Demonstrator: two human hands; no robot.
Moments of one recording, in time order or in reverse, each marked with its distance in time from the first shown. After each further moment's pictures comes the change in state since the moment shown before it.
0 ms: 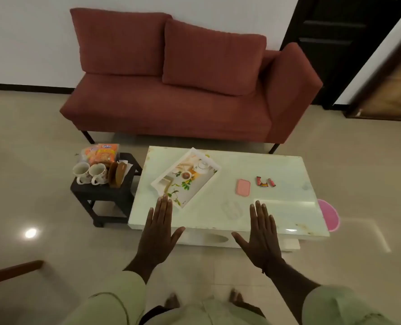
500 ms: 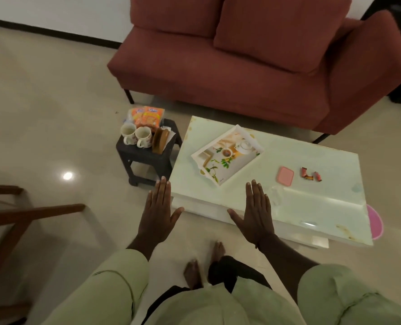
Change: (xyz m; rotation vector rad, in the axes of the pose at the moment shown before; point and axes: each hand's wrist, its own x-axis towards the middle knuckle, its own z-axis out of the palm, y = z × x) left_hand -0.056 -0.127 -0.011 -0.002 -0.057 -0.259; right_hand 0.041 -0.145 0.048 0.033 -0.164 -0.156
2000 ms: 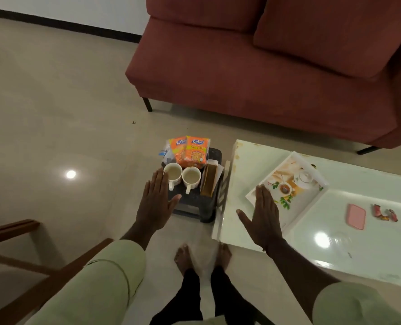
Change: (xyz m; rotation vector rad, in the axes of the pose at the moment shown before) left_hand 0.288 -0.307 -0.064 -0.123 -0.021 0.001; right_hand 0.285 -0.232 0.087 0.071 -0.074 0.177
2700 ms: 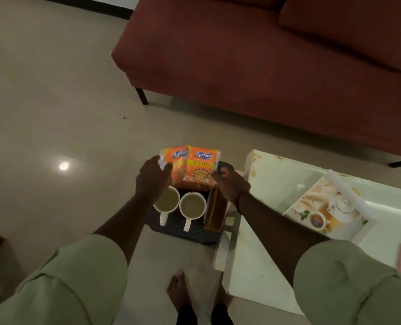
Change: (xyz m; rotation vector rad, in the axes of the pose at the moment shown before) left_hand 0.232 -0.063 0.094 -0.390 -0.013 -0.506; right_hand 0.272 -0.090 0.117 0.462 -0.416 0.226
